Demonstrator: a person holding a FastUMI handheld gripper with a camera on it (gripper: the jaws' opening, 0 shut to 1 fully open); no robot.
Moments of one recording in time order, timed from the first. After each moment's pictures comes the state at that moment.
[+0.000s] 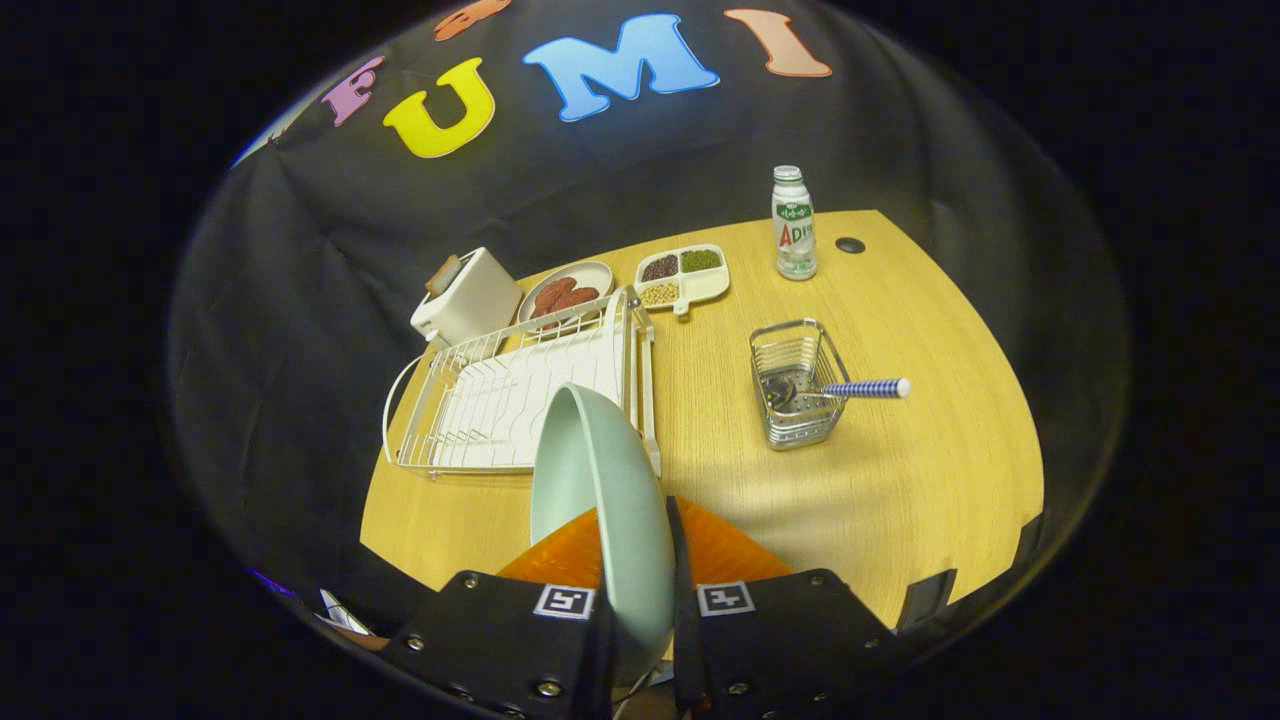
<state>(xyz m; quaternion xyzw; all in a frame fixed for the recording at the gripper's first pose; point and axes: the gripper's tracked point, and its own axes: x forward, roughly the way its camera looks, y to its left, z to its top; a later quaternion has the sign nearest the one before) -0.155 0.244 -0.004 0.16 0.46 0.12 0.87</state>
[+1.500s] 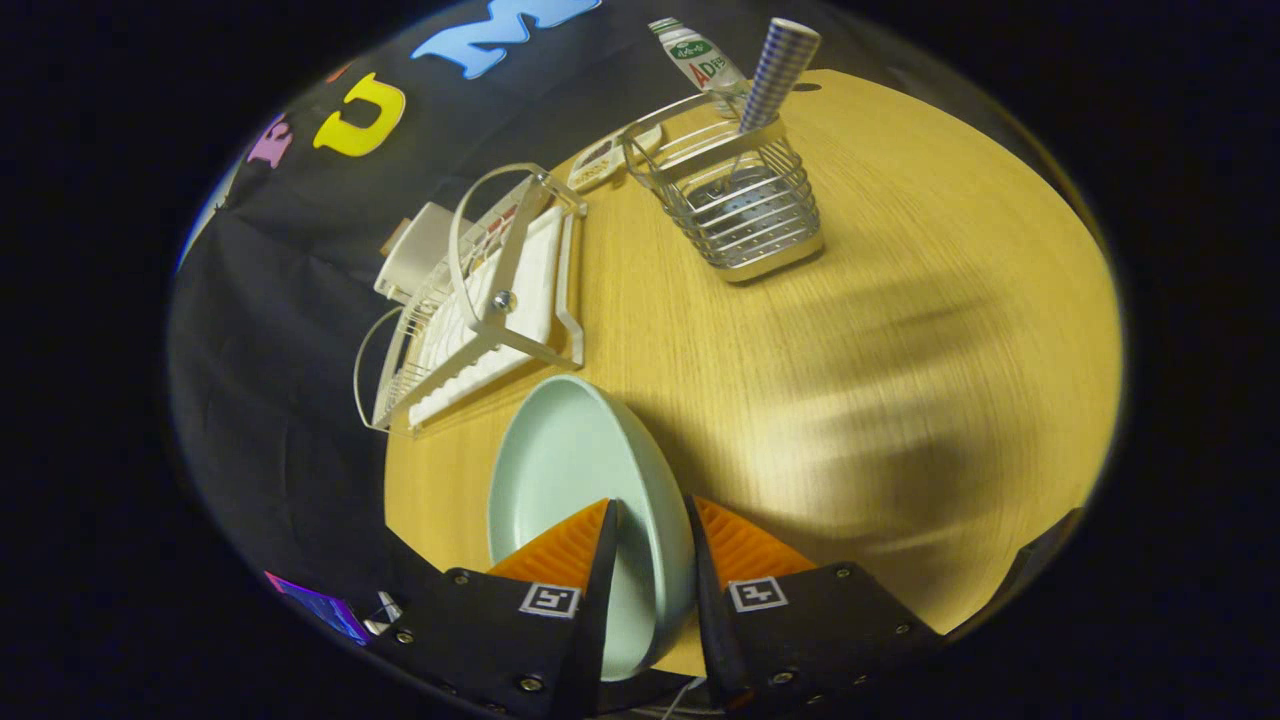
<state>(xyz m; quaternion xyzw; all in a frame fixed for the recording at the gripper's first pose) -0.193 0.224 -0.160 0.24 0.54 0.16 0.79</state>
